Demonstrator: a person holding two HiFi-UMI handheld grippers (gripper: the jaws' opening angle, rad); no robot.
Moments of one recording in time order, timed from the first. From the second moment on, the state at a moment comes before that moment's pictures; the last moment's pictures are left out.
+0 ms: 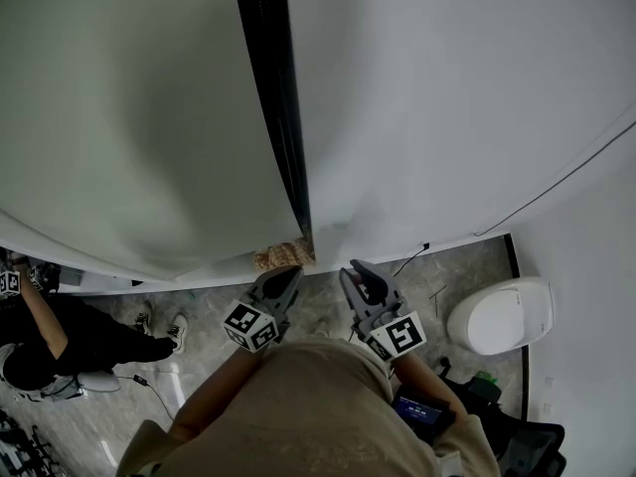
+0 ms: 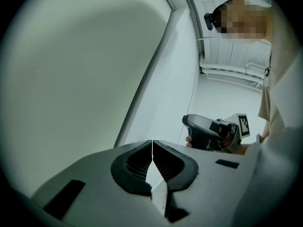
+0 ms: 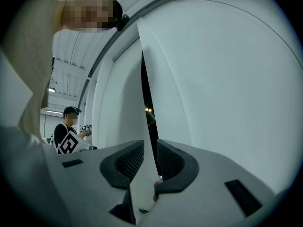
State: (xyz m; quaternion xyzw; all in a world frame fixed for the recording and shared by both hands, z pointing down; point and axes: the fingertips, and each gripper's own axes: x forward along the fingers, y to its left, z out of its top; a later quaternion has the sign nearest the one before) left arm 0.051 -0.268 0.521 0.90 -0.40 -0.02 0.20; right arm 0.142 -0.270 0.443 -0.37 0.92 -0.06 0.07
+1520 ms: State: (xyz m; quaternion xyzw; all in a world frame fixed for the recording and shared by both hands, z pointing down) left arm 0.015 -0.341 0.486 0.92 -0.37 -0.02 0.16; right arm 0.122 -0.263 0.468 -0.43 0.90 -0.08 0.05
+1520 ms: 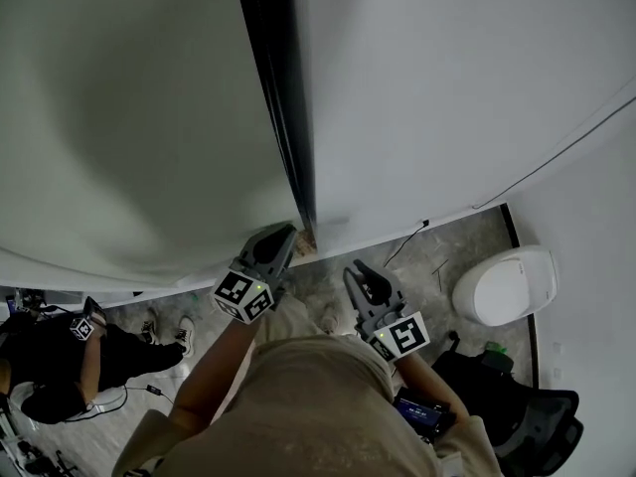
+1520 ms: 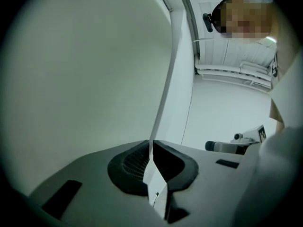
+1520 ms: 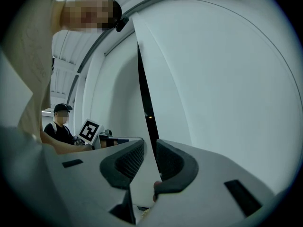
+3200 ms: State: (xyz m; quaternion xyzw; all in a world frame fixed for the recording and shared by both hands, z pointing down) left arm 0.018 -0.516 0.481 0.98 -0.18 0.04 0.05; right arm 0.039 -0.354 0.457 -0.61 0.79 -0.05 0.06
